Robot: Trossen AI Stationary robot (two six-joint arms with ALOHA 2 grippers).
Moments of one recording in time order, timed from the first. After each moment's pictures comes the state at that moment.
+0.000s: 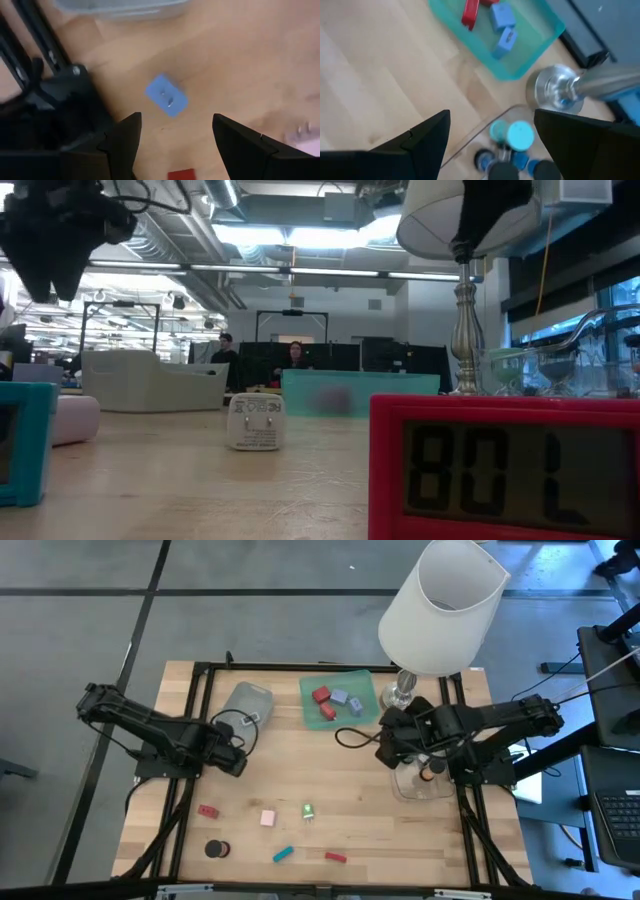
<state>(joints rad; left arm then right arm) -0.30 1.12 0.93 -1.37 -0.15 -1.45 0.24 1.44 1.46 -1.38 0.52 0.75</state>
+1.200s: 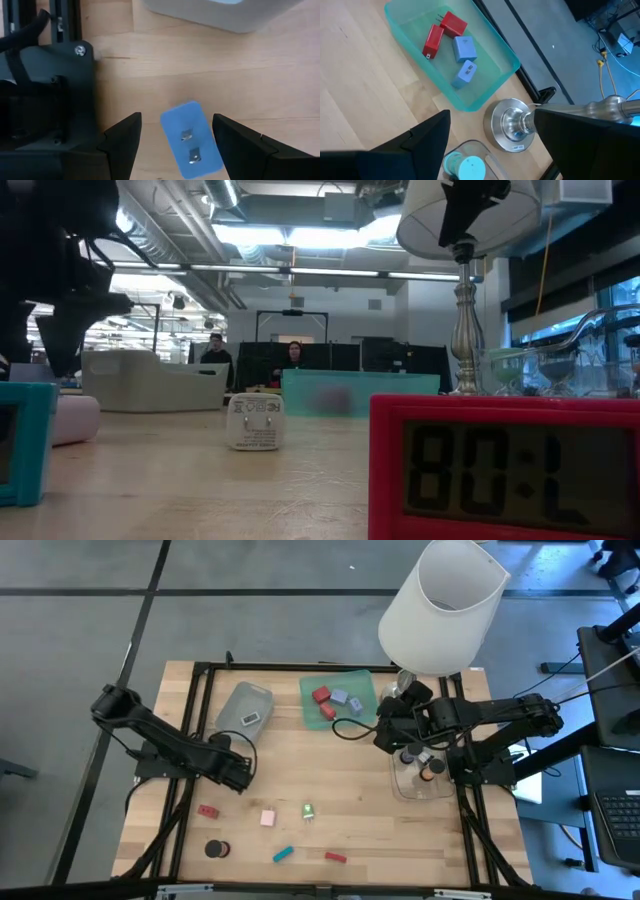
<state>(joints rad) -0.41 1.31 0.70 -1.18 -0.29 -1.95 0.17 1.44 1.46 -1.33 0.72 0.53</state>
